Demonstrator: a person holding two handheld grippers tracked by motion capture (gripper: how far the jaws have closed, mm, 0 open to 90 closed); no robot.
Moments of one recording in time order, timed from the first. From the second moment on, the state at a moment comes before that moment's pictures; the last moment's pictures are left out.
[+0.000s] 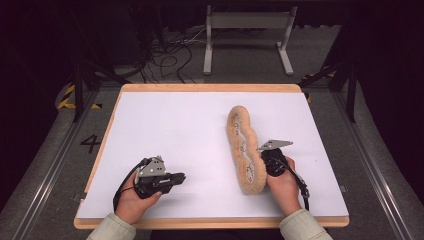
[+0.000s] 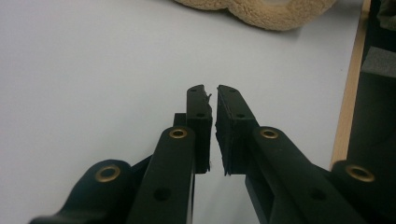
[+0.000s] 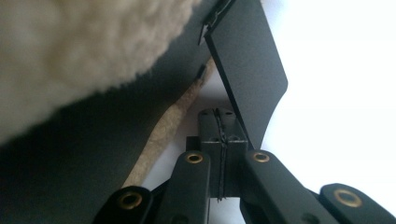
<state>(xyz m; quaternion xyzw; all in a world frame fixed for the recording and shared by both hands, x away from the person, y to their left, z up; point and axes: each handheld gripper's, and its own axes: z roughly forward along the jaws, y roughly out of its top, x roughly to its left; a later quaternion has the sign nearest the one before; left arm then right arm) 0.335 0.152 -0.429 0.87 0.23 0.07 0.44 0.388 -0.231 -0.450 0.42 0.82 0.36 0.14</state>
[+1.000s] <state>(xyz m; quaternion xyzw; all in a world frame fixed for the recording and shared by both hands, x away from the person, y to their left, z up) 0.347 0.144 -0.431 0.86 0.23 0.06 0.44 0.339 -0.281 -0.404 0.44 0.80 0.36 0.19</state>
